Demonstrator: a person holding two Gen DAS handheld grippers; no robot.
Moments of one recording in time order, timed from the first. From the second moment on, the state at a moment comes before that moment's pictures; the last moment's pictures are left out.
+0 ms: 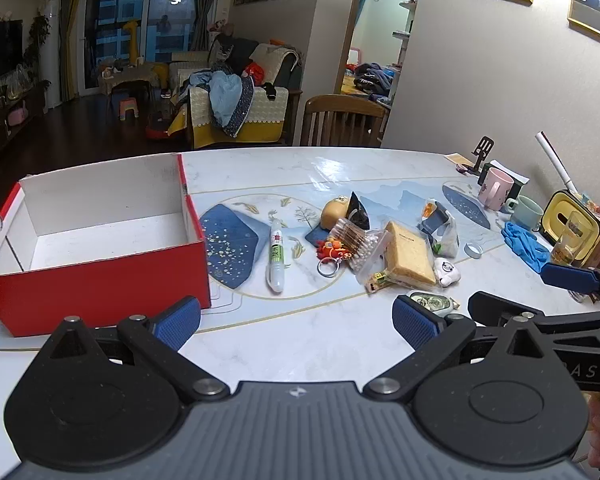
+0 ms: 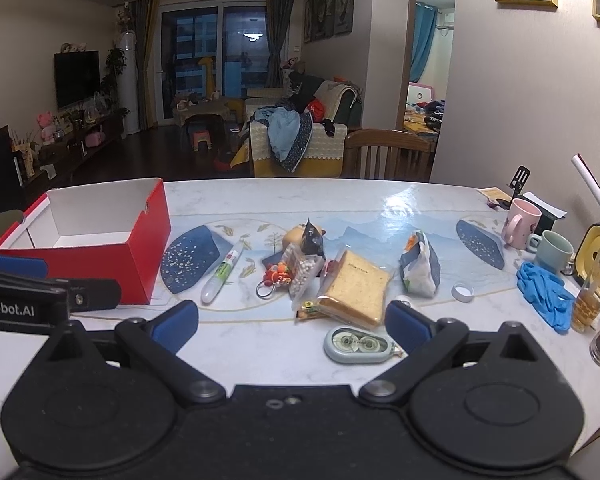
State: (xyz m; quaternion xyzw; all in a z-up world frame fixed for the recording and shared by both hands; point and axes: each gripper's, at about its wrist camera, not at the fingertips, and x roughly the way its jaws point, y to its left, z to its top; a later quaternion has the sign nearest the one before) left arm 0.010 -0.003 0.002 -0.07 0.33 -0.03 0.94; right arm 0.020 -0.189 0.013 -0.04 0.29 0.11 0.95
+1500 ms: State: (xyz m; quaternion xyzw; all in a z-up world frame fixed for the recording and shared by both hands) left arm 0.249 -0.039 -0.133 0.03 0.49 0.07 0.87; right arm 0.178 -0.267 -0.129 -0.19 0.42 0.29 0.84
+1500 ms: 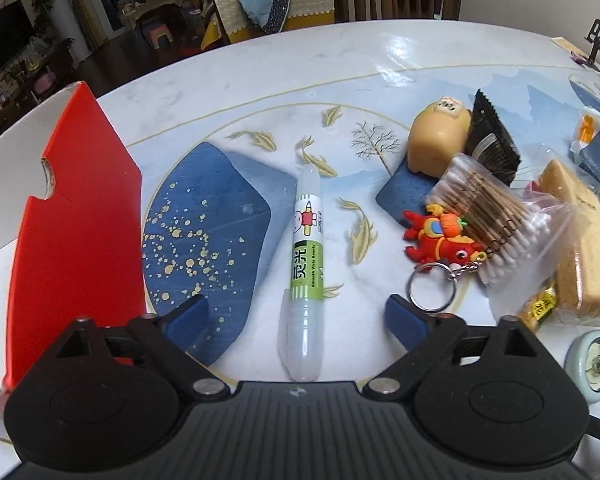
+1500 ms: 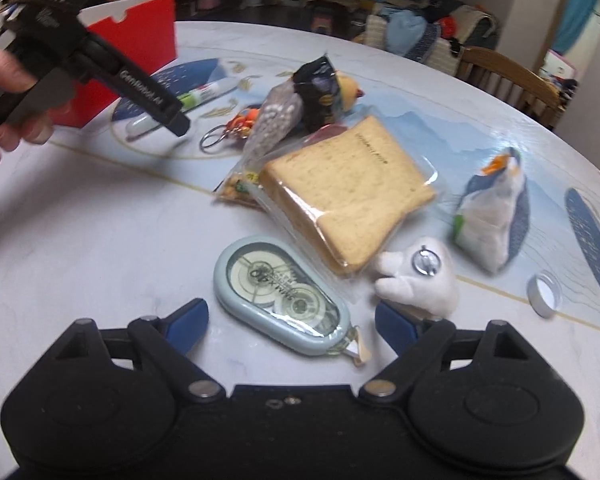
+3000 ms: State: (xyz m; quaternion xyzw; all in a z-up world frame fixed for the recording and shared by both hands) left arm 0.166 -0.038 -0.121 -0.08 0.51 0.04 0.86; right arm 0.116 -0.276 -0.124 -0.20 0.43 0.37 0.80
